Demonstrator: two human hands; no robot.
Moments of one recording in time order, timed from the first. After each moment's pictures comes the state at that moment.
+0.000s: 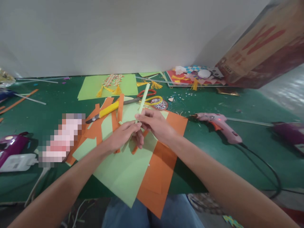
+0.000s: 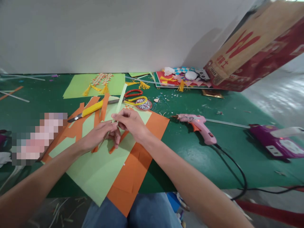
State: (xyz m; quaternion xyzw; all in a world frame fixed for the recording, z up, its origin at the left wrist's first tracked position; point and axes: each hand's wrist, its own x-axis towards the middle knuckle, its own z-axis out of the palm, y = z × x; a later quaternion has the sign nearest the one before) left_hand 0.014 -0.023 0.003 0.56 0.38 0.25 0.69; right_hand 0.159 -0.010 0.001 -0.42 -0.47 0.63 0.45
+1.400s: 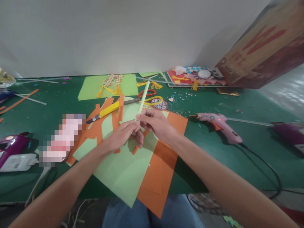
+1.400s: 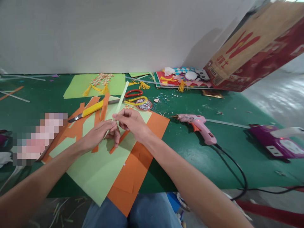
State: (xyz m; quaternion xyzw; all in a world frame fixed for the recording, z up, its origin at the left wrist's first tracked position) left_hand 0.013 -0.024 0.004 0.57 0.37 0.27 0.68; right_hand 0.162 -0.008 -0.001 -0.41 -0.48 0.63 0.45
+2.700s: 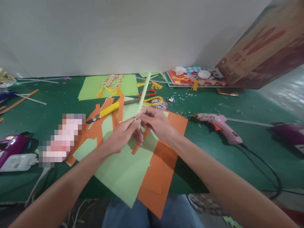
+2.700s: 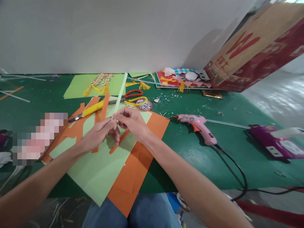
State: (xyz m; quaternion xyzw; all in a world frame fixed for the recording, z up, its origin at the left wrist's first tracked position) left_hand 0.012 -0.027 0.004 0.62 0.39 0.30 0.61; right_hand 0.163 -0.008 -0.001 -0.39 -0.50 0.62 0.47
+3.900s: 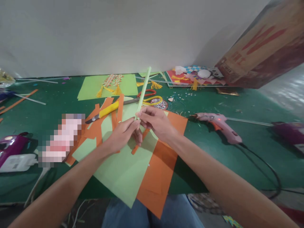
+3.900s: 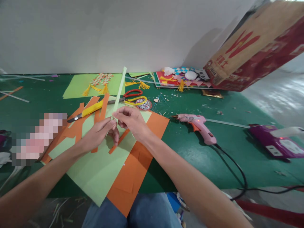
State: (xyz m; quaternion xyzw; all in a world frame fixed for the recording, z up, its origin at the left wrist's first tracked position) left_hand 0.013 -0.028 0.004 0.64 0.40 0.30 0.59; right_hand 0.163 -0.007 0.000 -0.38 -0.48 0.63 0.48
